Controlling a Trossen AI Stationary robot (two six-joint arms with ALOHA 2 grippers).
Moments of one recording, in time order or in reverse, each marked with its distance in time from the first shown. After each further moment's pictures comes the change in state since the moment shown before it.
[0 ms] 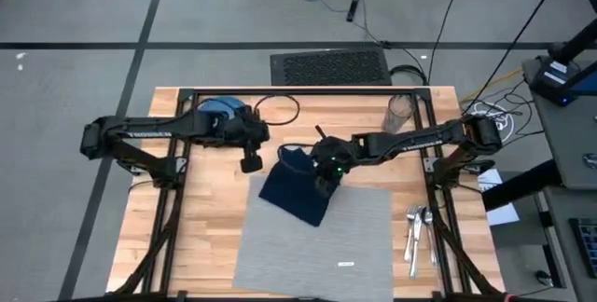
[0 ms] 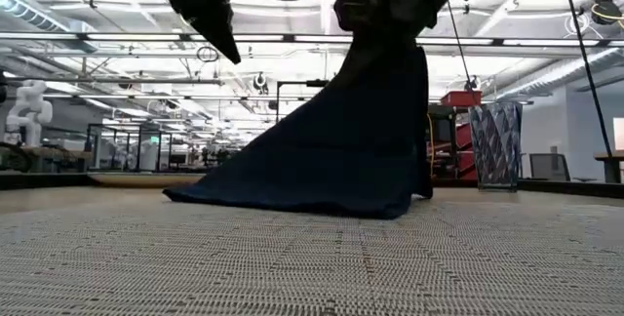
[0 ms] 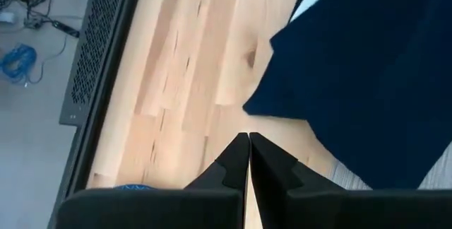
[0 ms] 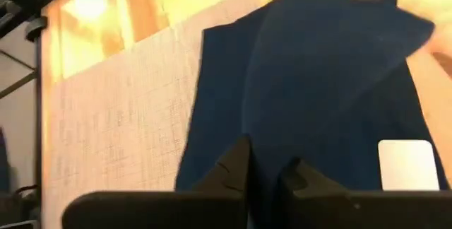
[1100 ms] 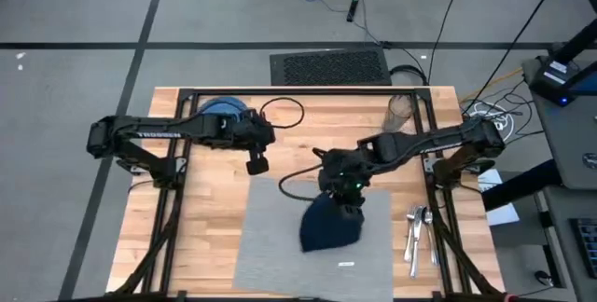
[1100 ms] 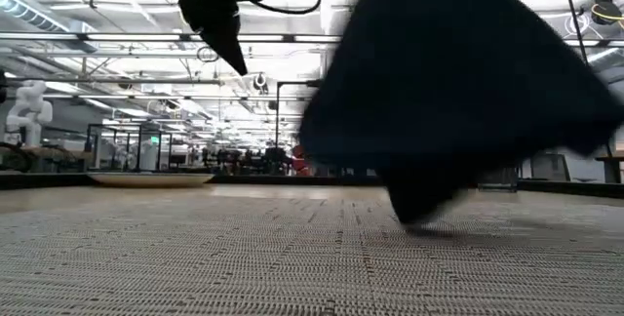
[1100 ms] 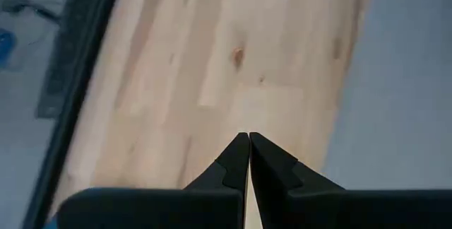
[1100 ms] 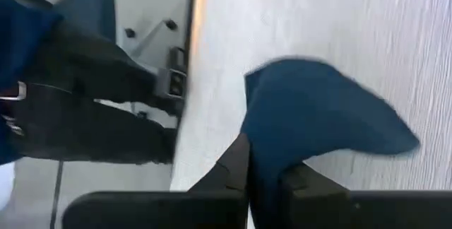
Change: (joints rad) left arm -0.004 0.059 -0.001 0.075 0.078 -0.054; right arm 0.167 -0.001 0.332 -0.525 -0.317 -0.161
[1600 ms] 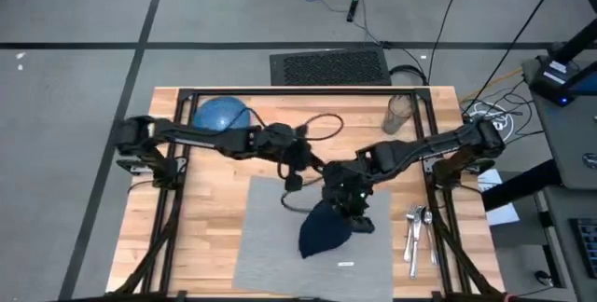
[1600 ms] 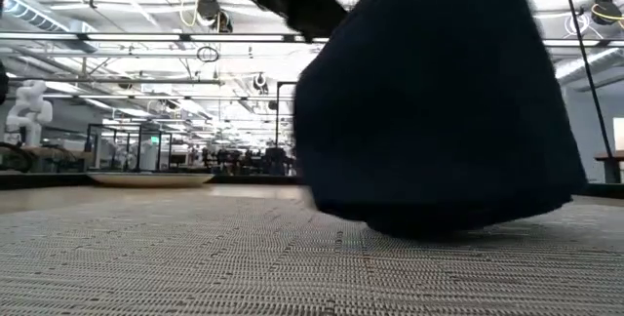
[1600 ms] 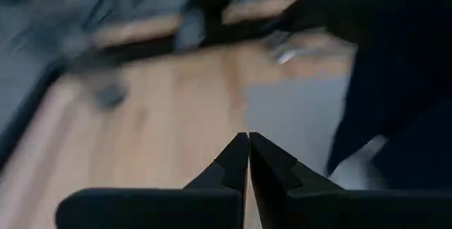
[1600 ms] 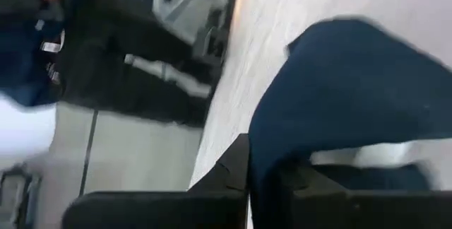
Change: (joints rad) left arm -0.063 0.302 0.000 0.875 0.412 0.174; right arm 0.059 0.001 0.011 -0.074 -0.133 -0.065
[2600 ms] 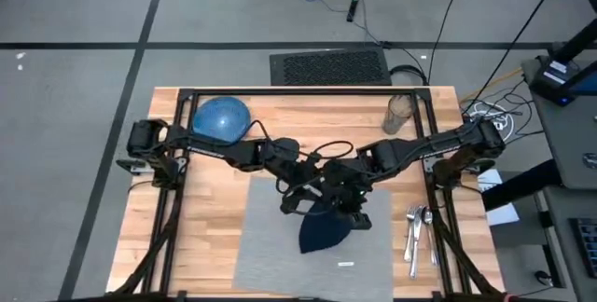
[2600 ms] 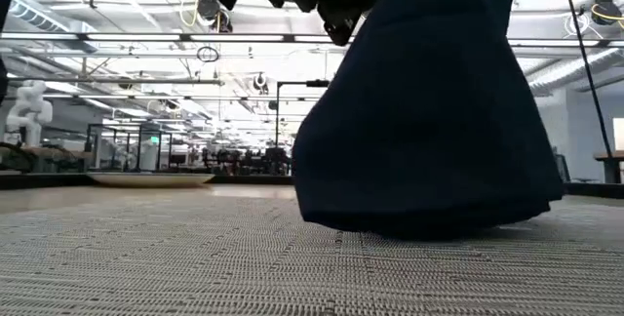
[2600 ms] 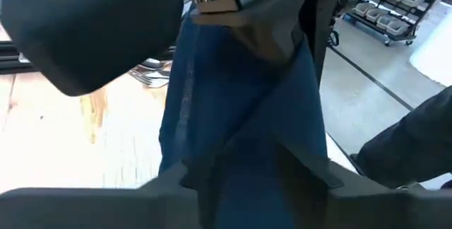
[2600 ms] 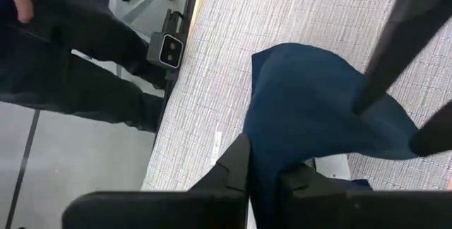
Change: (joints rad) left arm -0.069 0.050 0.006 0.068 0.250 -0.199; right arm -0.020 -0.001 0.002 0.029 0.163 -0.078
